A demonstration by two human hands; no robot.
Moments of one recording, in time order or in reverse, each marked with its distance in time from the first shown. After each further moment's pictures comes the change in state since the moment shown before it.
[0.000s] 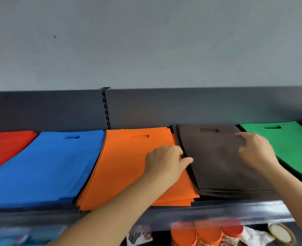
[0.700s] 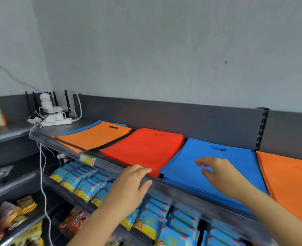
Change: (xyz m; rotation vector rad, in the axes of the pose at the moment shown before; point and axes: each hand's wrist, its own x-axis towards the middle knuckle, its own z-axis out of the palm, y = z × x) left_hand -0.288 -0.363 -0.178 0.088 0.199 -0.418; right_hand -0.207 -0.415 0.115 0.306 -0.501 -0.901
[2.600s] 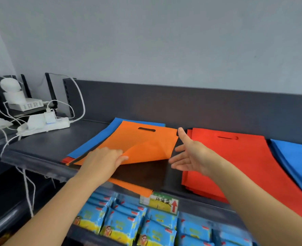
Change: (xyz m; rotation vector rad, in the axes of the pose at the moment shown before) left_hand 0.177 -0.438 -0.087 0.378 -0.074 0.081; right_hand 0.308 -0.262 0.208 0.994 -0.148 0.716
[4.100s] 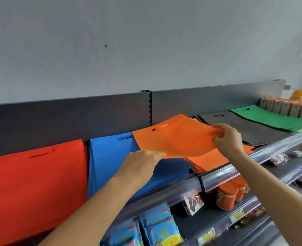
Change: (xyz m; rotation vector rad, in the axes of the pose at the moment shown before) left_hand 0.007 0.545 -0.045 -0.446 0.042 0.919; right_hand -0.268 0.165 -0.483 -0.508 1.414 -0.120
